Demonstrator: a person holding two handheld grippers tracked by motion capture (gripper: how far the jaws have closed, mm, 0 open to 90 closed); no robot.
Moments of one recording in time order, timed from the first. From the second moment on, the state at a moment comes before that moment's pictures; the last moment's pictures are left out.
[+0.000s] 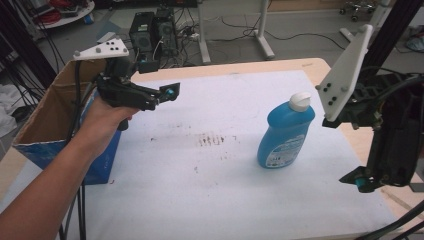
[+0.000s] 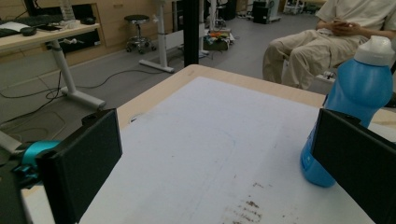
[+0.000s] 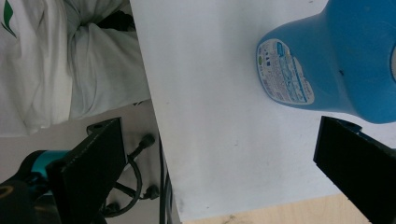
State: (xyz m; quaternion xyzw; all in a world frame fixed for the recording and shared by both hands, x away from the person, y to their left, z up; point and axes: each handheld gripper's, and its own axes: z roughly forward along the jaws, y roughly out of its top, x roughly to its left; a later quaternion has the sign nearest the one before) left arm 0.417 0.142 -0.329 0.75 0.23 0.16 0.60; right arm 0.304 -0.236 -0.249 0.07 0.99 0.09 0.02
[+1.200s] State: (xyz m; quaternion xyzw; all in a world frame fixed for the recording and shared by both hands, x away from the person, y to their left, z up) left arm 0.374 0.060 -0.377 0.77 0.16 0.08 0.61; right arm 0.293 -0.250 -0.254 0.08 0.99 0.08 0.00
